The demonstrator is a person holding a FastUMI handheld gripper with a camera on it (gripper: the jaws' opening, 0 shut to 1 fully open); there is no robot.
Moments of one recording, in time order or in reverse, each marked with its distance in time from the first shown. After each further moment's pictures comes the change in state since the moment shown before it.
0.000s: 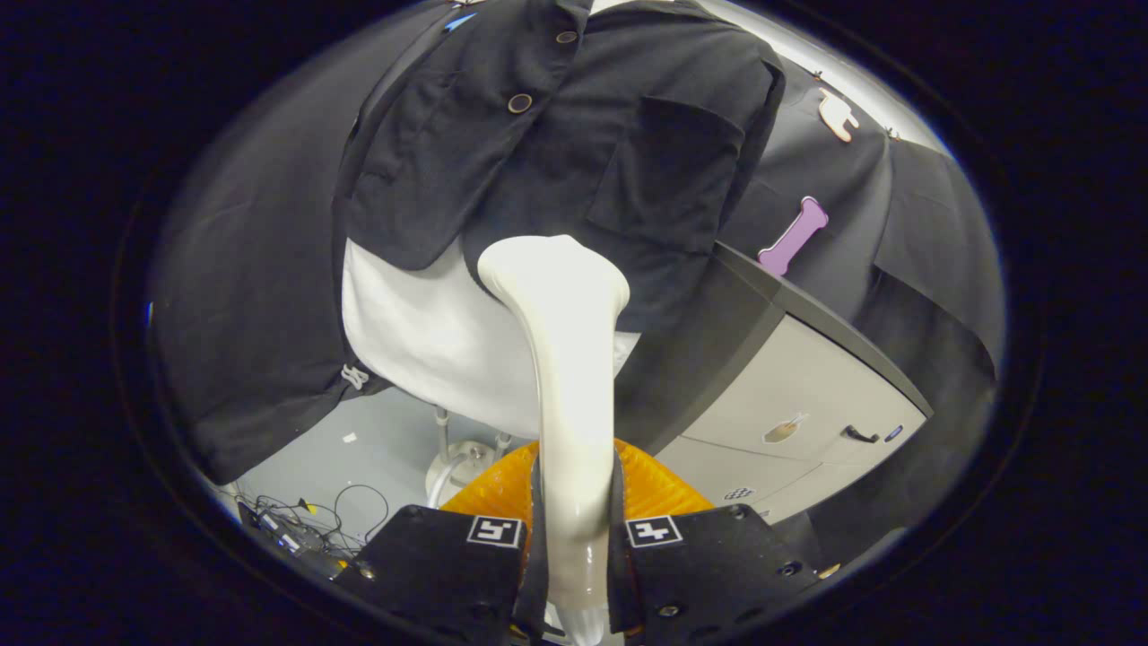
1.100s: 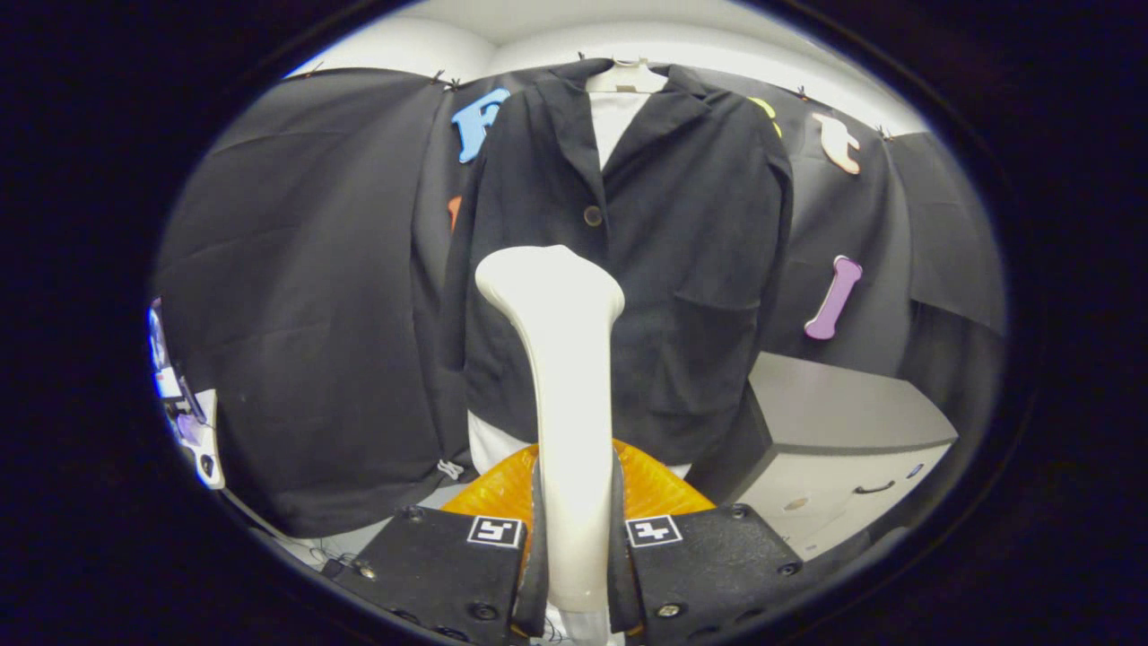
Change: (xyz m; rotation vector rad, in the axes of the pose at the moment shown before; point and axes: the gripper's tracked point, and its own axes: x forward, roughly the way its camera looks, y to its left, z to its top) arm -0.128 0.044 0.161 0.095 -0.328 0.240
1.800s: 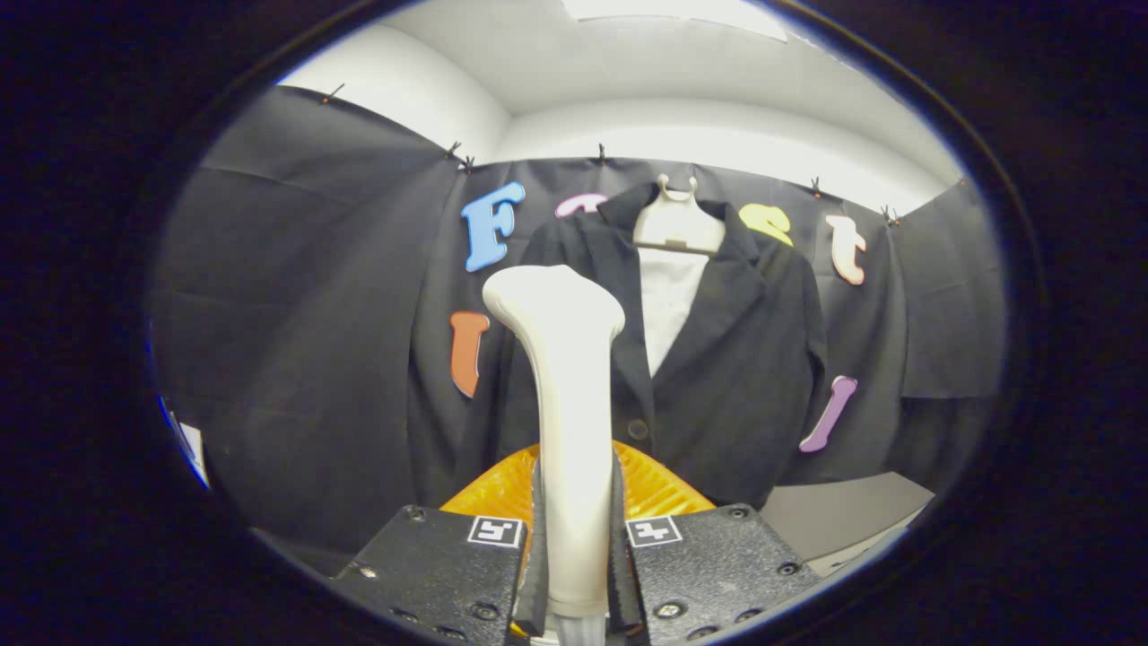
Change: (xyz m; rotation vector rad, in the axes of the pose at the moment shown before) arm 0.010 0.061 0.195 -0.095 -0.381 -0.069
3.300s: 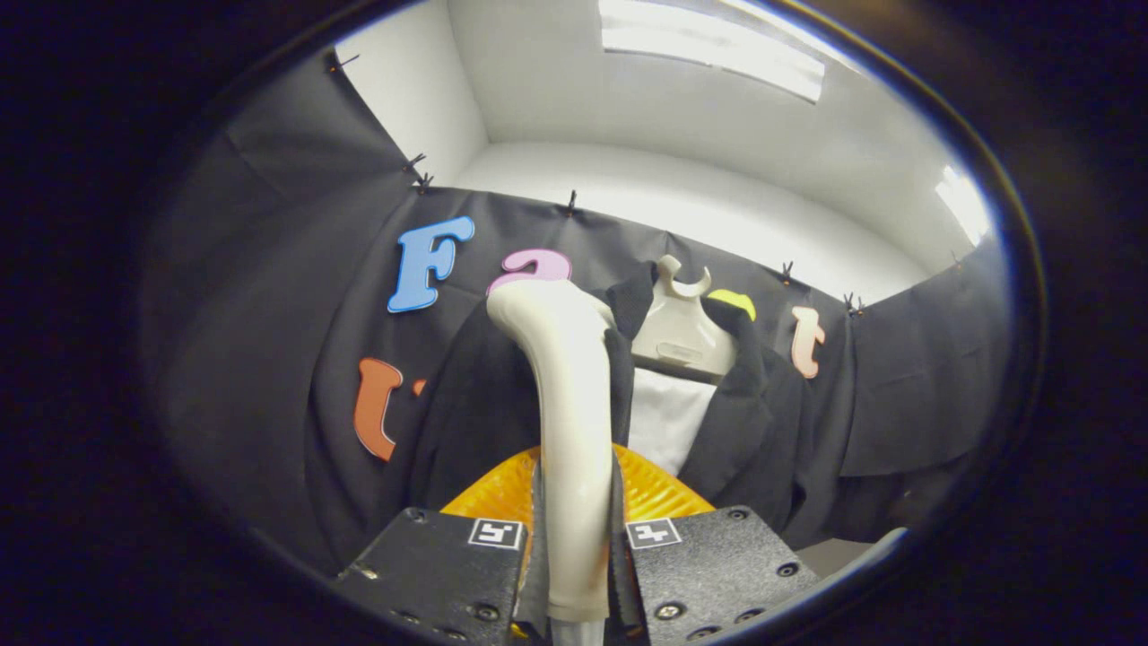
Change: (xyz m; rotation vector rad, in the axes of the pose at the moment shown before) arm 0.120 -0.029 0.095 -0.152 -0.129 -0.290
